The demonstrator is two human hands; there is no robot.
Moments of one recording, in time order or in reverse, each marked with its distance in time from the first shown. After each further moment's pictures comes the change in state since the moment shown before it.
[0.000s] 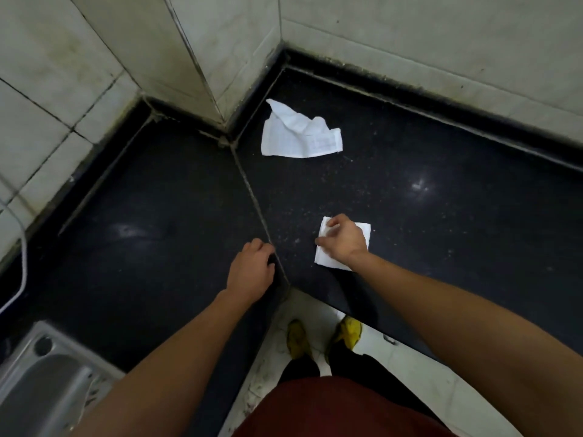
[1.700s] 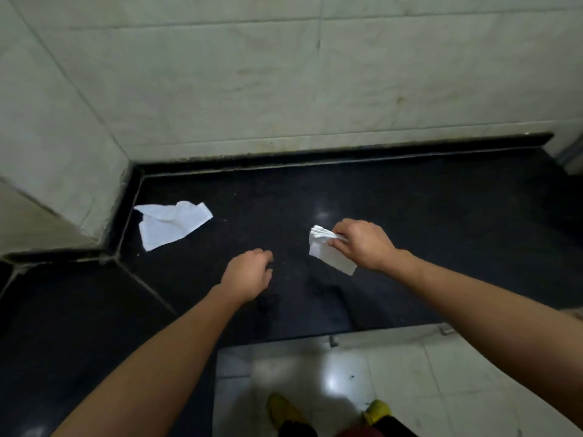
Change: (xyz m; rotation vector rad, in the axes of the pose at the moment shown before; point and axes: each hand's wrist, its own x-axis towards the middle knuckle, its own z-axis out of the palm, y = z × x) left_hand 0.028 0.184 -0.035 0.294 -0.103 0.614; right_hand -0.144 0.100 -0.201 -0.601 0.465 -0.318
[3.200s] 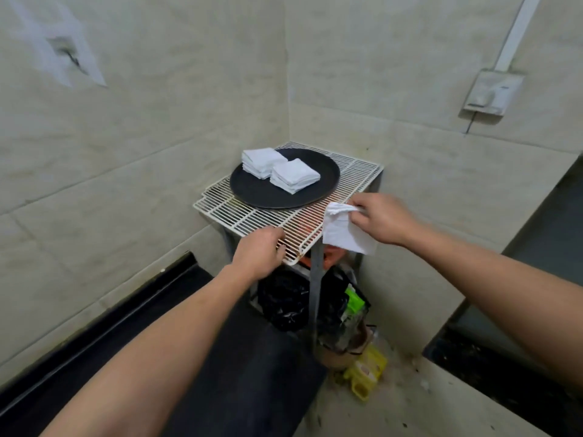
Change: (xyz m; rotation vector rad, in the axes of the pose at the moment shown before) left_hand 0.363 0.952 0.007 0.060 0.224 0.973; right_hand -0.439 0.750 -0.353 -0.129 0.494 0.821
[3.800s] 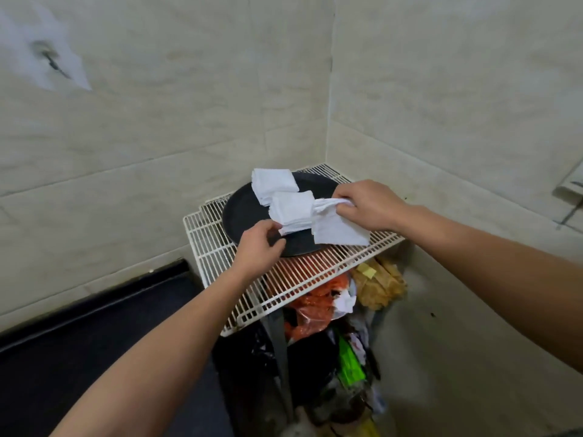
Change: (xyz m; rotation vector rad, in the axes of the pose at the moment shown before) left_hand 0.183 0.047 0.043 -0.382 0.257 -0.576; right_hand 0.225 0.140 -0.012 0.089 -0.110 -0.454
